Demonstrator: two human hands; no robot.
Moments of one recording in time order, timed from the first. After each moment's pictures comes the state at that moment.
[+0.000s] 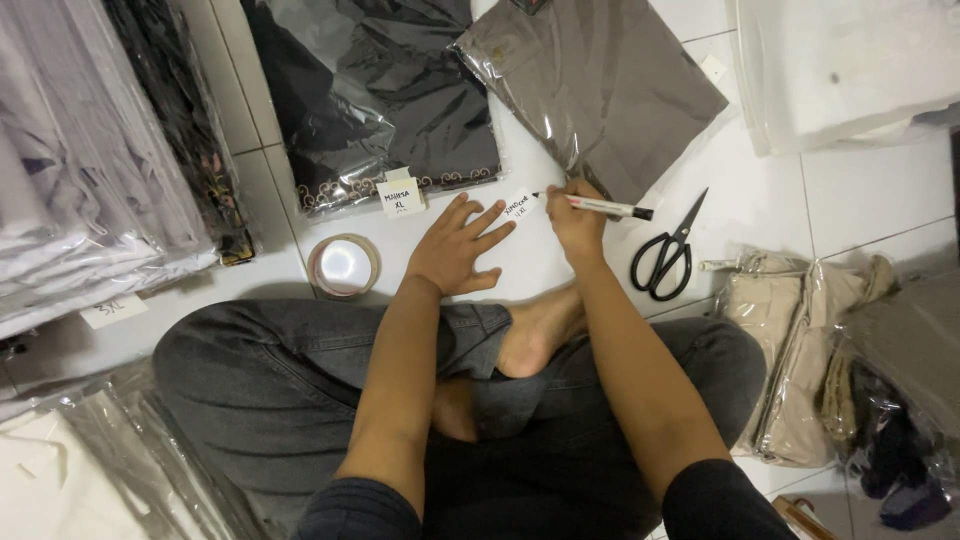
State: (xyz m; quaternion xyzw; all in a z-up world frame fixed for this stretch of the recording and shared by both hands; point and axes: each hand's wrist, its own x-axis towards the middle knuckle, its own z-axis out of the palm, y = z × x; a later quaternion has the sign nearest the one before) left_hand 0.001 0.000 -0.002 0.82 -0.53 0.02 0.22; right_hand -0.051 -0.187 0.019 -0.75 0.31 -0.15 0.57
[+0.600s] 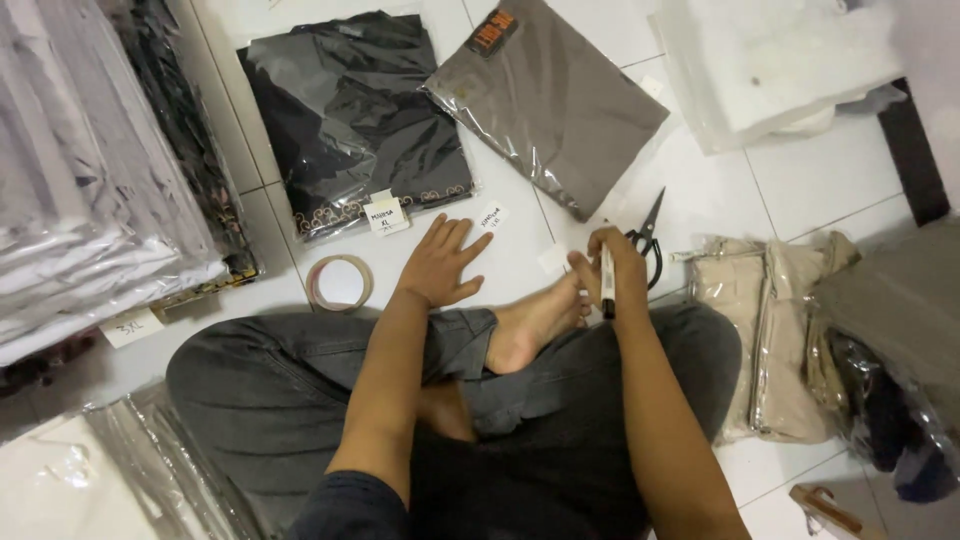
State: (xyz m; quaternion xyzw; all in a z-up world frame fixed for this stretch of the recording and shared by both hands) left_hand -0.007 0.003 0.000 0.82 -0.55 -0.02 0.14; right_hand -0.155 -0.209 0.091 -0.91 0.26 -0.10 0.30
